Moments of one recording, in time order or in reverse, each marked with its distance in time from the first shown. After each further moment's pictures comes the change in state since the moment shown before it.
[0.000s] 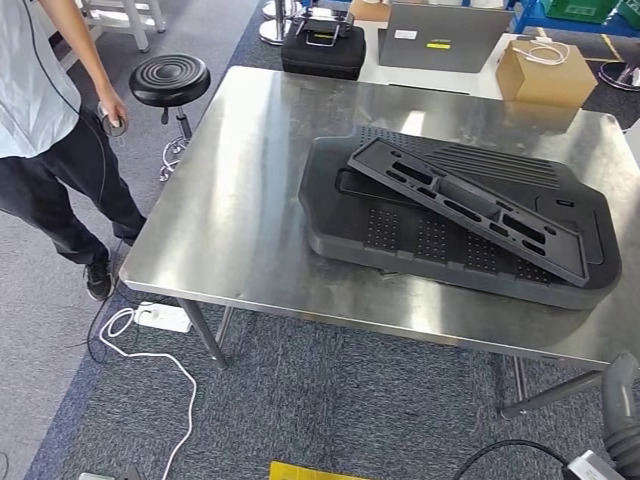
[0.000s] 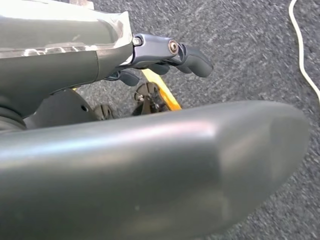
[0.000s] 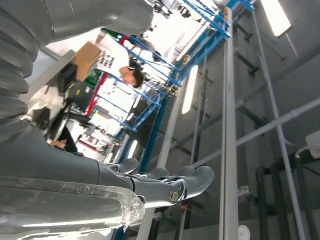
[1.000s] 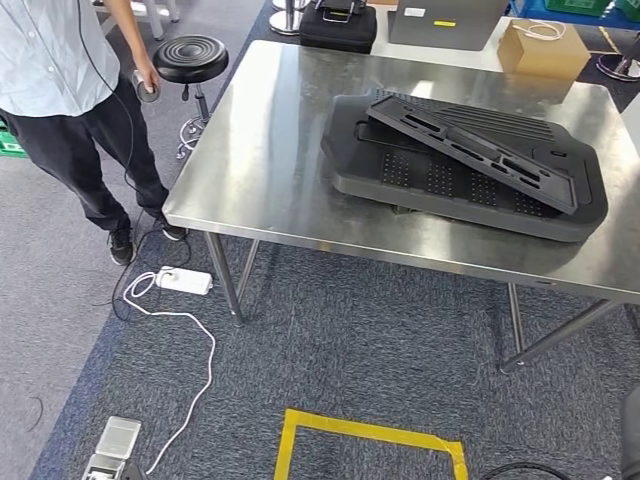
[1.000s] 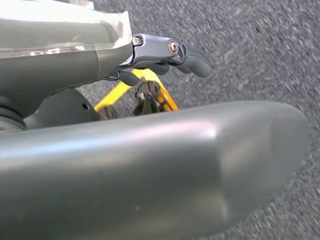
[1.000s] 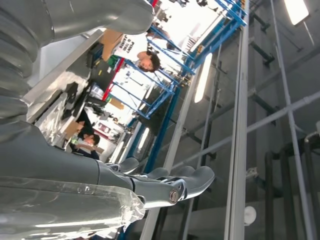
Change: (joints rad) left arm -0.001 -0.003 0.001 0.000 0.000 0.000 0.008; right arm 0.073 0.031 -0.048 -0.044 -0.005 0.000 -0.002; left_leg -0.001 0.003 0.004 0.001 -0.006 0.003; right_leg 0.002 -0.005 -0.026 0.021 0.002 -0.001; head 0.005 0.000
